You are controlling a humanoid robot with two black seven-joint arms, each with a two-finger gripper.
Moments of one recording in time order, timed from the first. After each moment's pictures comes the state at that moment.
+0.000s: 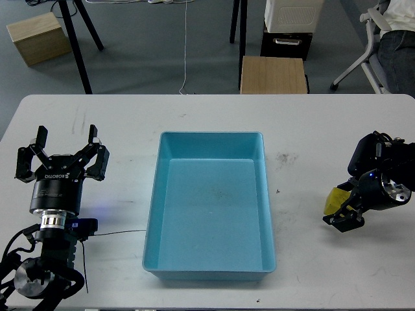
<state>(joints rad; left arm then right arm) -0.02 0.27 -1.01 -1.52 -0.40 -0.49 -0.49 0.97 -0.78 0.06 1.30 -2.18 0.49 0.49</state>
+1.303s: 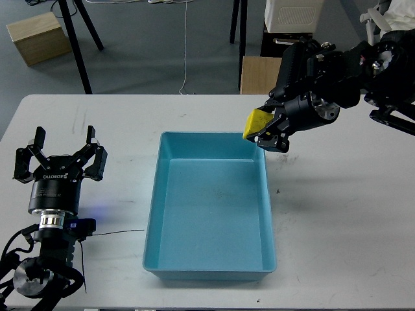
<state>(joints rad) -0.02 0.27 -1.02 -1.50 -0.40 -0.49 -0.49 1.40 -0.47 0.02 1.31 -2.18 0.49 0.49</state>
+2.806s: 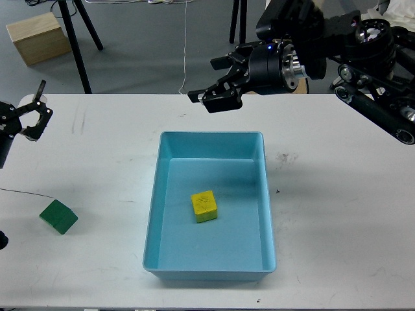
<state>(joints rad) -0.28 0.80 -1.03 -1.42 -0.01 -0.30 -0.49 1.15 -0.31 0.70 1.15 -2.03 0.49 0.49</state>
